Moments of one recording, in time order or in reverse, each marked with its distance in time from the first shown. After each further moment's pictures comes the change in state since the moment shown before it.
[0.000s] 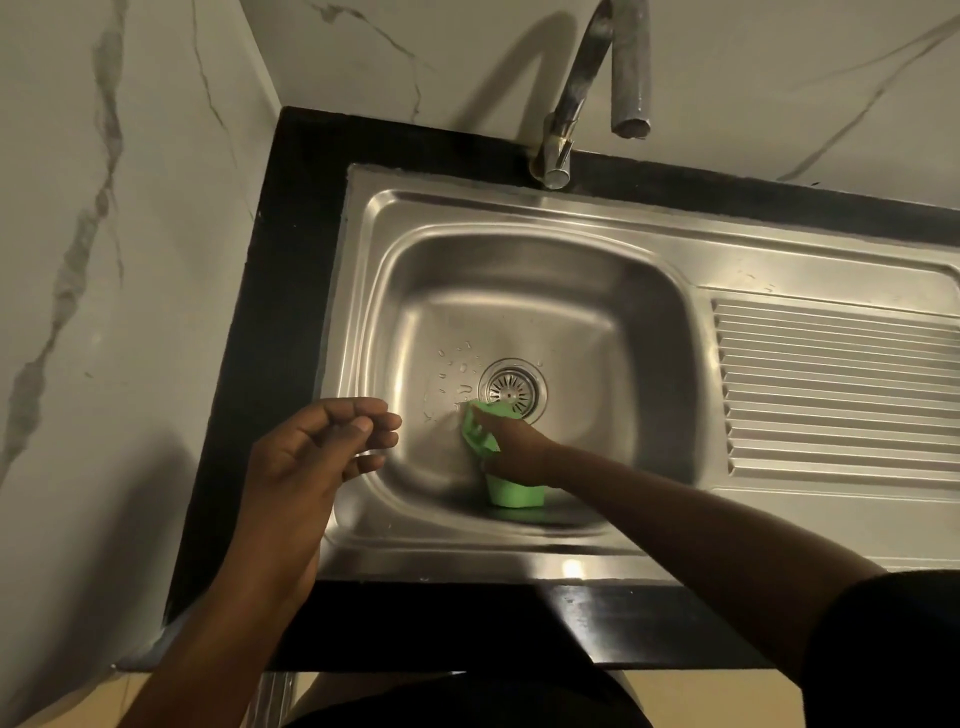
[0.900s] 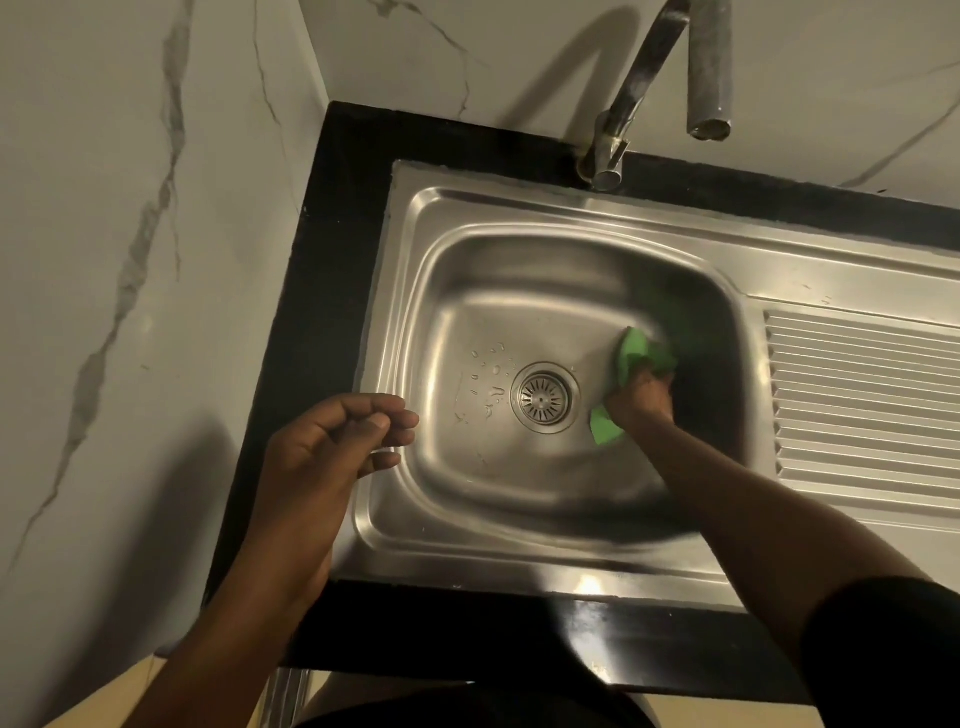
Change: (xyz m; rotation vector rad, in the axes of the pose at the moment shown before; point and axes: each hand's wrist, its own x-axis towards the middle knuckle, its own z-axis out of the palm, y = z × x) left_hand 0.005 0.007 -0.015 0.043 0.045 -0.023; right_hand 0.021 0.072 -0.071 0.142 0.569 0.658
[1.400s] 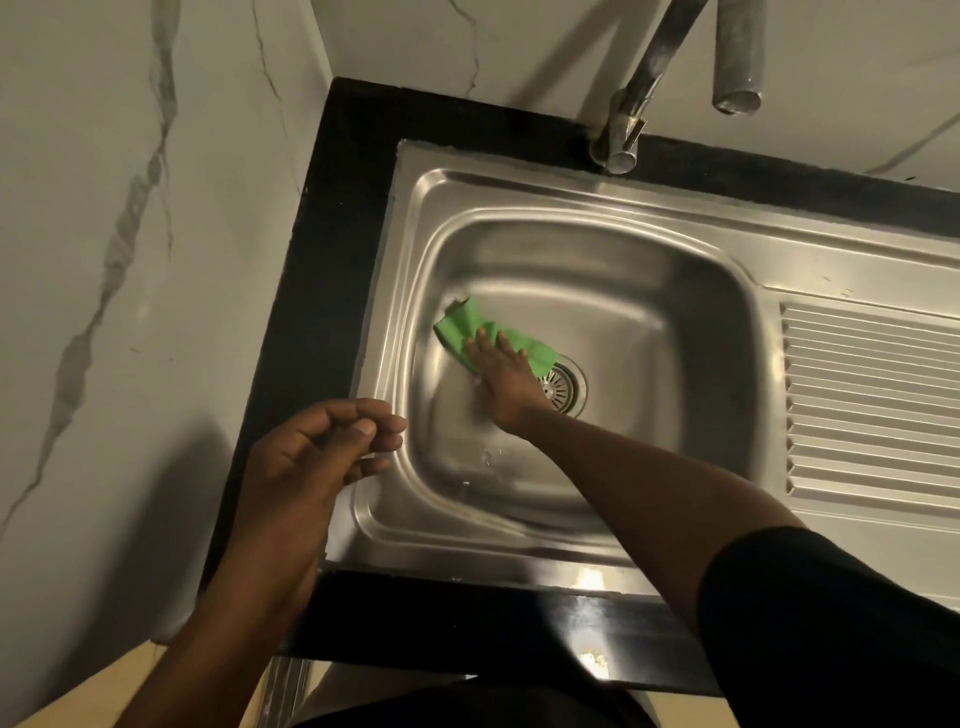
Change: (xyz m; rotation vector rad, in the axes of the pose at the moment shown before) left_hand -0.008 -0.015 -0.012 0.030 0.048 -0.010; right_hand -0.050 -0.095 0.098 -0.218 -0.241 -0.849
